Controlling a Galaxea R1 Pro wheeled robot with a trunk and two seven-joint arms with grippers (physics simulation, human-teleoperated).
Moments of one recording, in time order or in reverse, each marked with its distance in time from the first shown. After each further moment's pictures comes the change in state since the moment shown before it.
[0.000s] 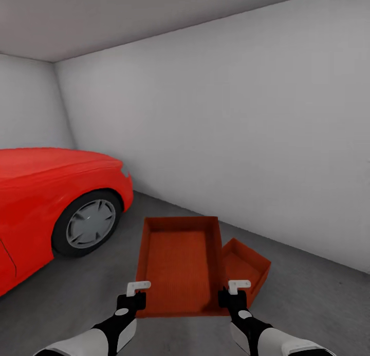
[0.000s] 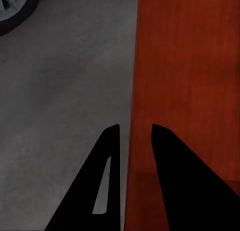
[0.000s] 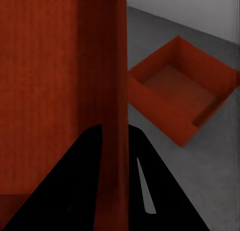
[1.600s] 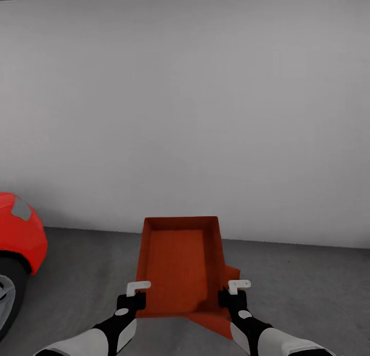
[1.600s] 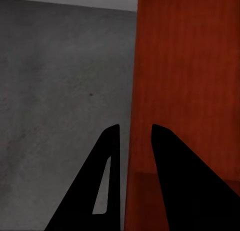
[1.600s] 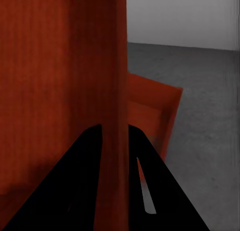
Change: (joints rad) left arm 0.000 0.000 0.000 0.000 0.000 0.000 0.000; right arm 0.000 0.000 0.000 0.000 0.000 0.000 0.000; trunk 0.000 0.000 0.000
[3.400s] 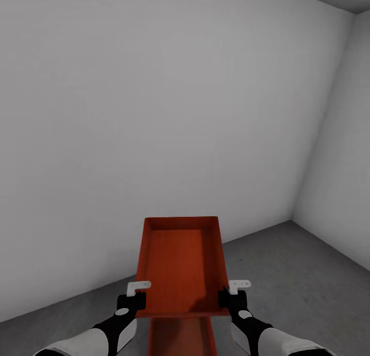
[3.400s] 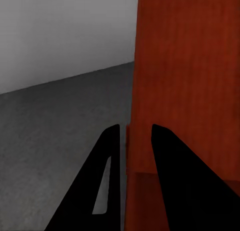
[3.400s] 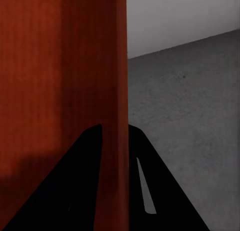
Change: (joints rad) left arm -0.001 -0.001 -0.001 0.000 0.000 0.003 0.002; right arm 0.000 -0.001 -0.006 0.000 0.005 0.001 0.000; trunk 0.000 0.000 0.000
